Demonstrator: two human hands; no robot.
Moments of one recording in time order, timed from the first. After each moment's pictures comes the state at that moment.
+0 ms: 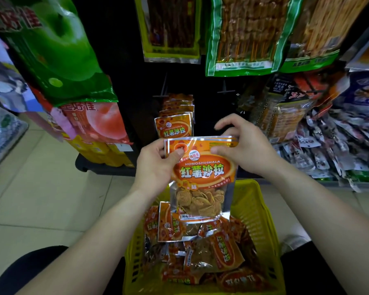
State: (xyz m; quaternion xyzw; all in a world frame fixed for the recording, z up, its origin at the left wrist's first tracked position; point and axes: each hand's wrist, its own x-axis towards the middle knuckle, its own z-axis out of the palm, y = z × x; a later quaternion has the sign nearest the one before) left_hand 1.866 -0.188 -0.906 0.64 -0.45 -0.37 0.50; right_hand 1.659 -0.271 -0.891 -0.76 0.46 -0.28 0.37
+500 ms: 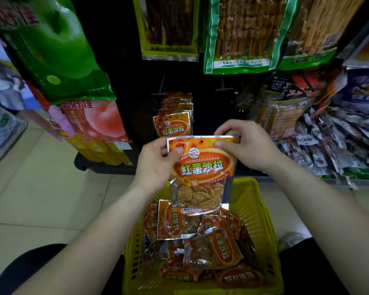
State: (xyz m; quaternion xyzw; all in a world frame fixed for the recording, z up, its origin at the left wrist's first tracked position) left_hand 1.864 -0.188 -0.909 0.64 -0.45 -0.39 0.48; right_hand 1.650 -0.278 -0.898 -0.77 0.44 -0.26 0.37
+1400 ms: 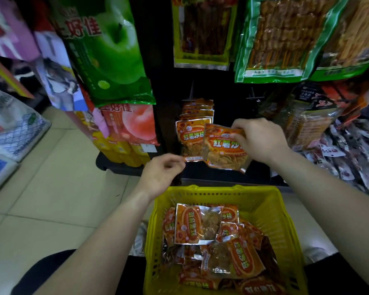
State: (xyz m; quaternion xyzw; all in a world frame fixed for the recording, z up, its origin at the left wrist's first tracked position) left_hand 1.948 -0.180 -0.944 0.72 -0.49 -0.35 0.35; right_hand 1.702 -0.303 -0.893 -0.86 0.49 -0.12 0.06
